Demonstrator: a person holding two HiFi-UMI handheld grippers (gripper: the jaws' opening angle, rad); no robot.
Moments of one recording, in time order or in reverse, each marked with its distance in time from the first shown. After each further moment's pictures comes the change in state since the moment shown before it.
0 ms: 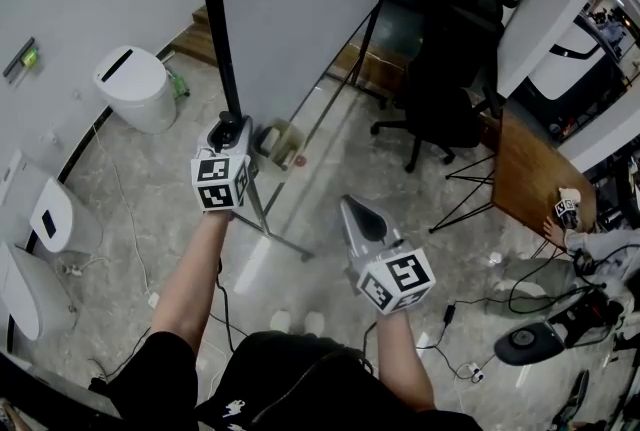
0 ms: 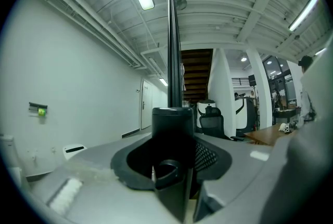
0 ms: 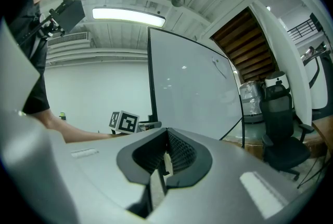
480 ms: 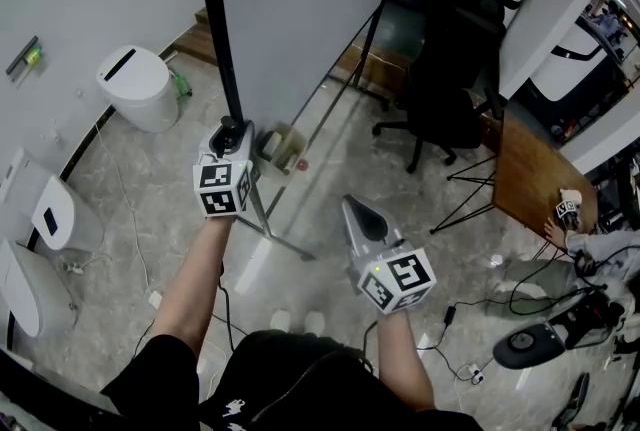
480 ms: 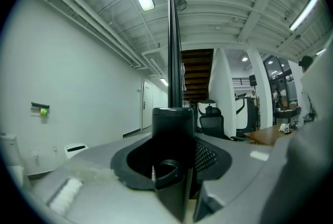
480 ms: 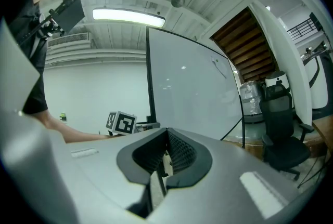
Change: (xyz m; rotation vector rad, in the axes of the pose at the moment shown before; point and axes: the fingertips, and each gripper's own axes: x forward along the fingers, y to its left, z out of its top) left arm -0.015 -0.009 -0.001 -0.005 0.002 0.012; right arm -0.006 0.000 0.000 0.001 -0.003 0.006
